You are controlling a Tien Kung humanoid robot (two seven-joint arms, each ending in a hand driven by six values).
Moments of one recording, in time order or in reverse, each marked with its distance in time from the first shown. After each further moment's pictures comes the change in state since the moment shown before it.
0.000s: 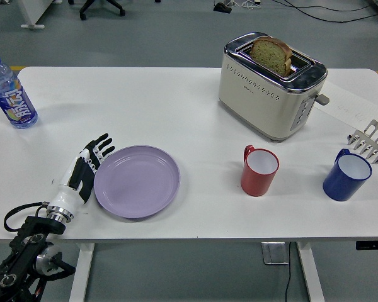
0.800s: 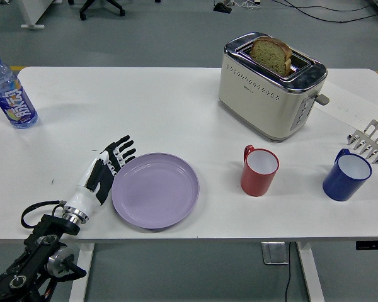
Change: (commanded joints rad) left arm -0.005 0.000 0.108 -0.034 -0.035 -0.001 0.000; right arm -0.001 -0.001 -0.004 0.000 0.001 0.000 0.002
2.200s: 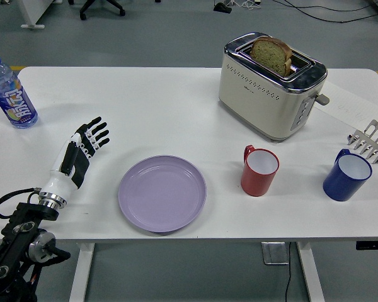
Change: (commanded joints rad) left arm -0.011 0.017 -0.241 -0.036 0.069 -0.021 0.065; right arm 0.002 0.000 0.003 0.000 -0.003 0.000 0.000
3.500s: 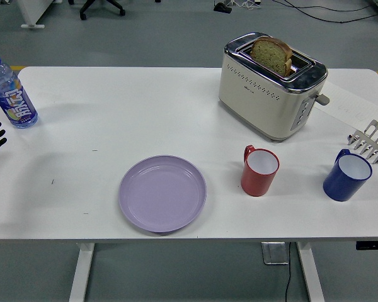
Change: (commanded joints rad) left arm 0.078 0.108 -0.324 -0.014 -0.015 0.000 0.037; right arm -0.012 0.003 0.014 0.000 -0.005 -0.003 -0.001
